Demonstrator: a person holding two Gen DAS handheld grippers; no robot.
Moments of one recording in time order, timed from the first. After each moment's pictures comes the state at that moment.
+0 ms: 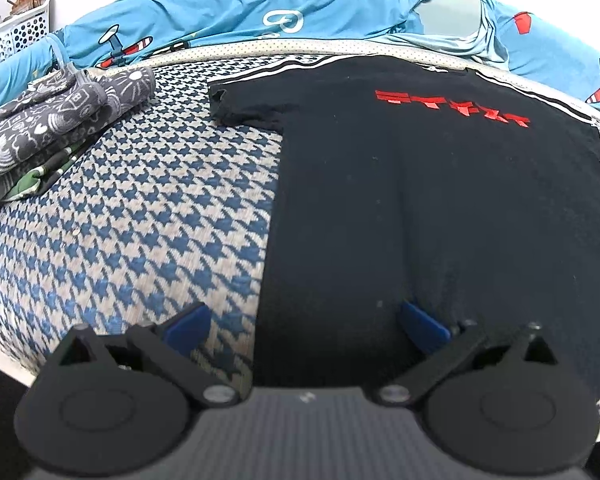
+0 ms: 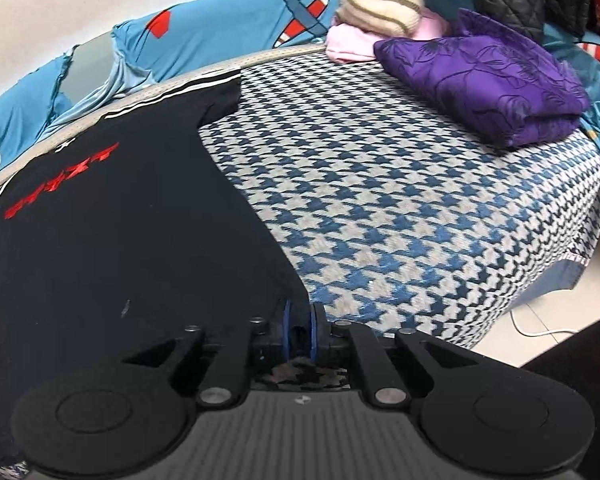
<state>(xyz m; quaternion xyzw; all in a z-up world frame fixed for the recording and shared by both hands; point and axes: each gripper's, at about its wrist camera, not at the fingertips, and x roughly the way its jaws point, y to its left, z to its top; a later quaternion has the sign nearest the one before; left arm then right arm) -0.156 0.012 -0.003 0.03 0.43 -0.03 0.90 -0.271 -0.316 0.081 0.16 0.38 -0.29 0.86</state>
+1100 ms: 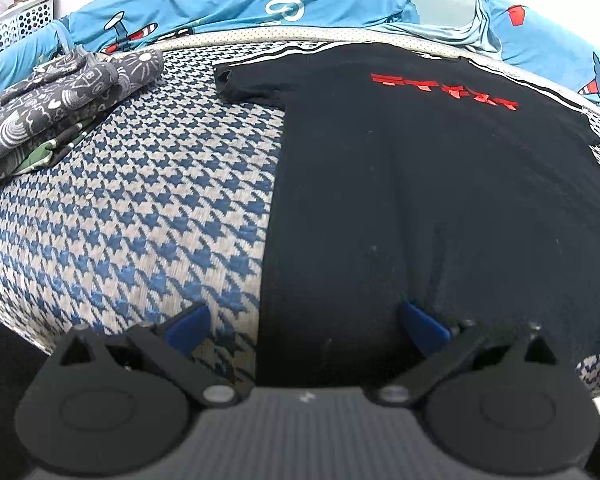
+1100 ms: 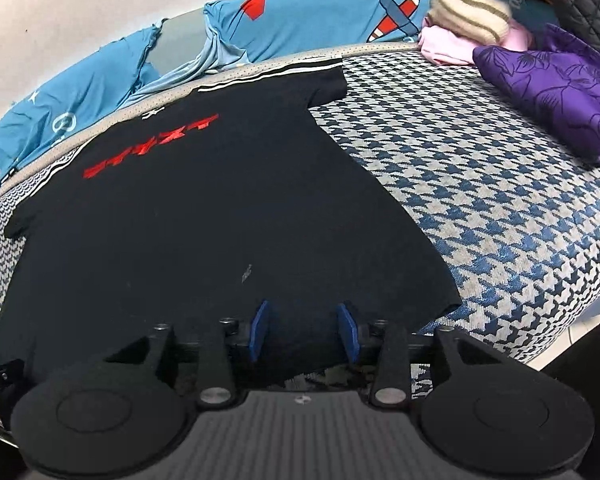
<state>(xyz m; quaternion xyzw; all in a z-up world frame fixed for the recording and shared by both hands) -0.187 0.019 0.000 0.02 0.45 -0.04 0.89 -0.250 -0.260 0.079 0.15 0.38 -0.18 0.89</state>
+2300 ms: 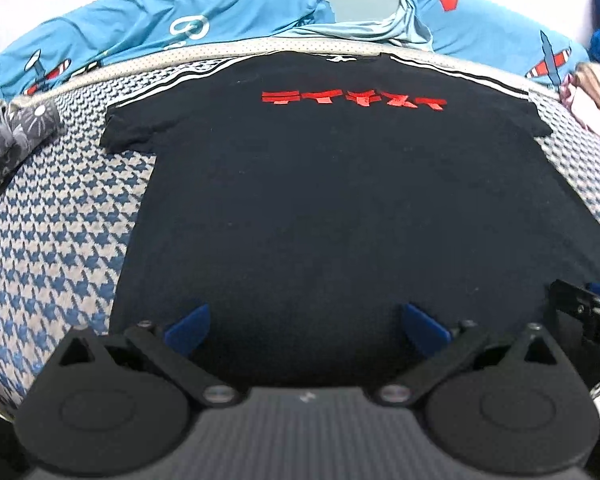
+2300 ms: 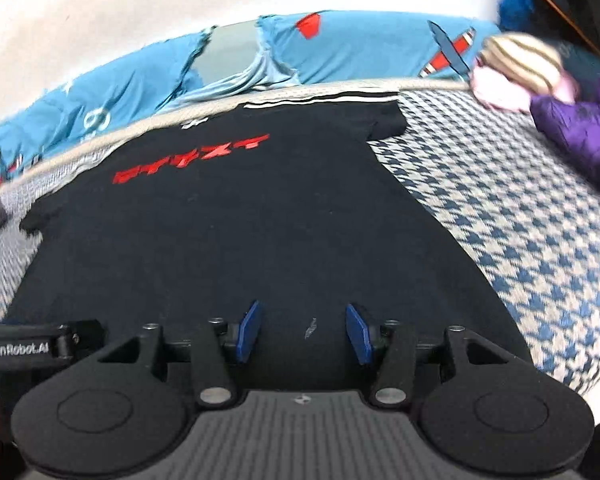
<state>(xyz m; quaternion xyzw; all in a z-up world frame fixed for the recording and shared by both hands) -0.147 -0.062 0.002 0.05 0.43 -0.12 0.89 -0.214 -0.238 0.073 0.08 0.35 -0.14 0.92</state>
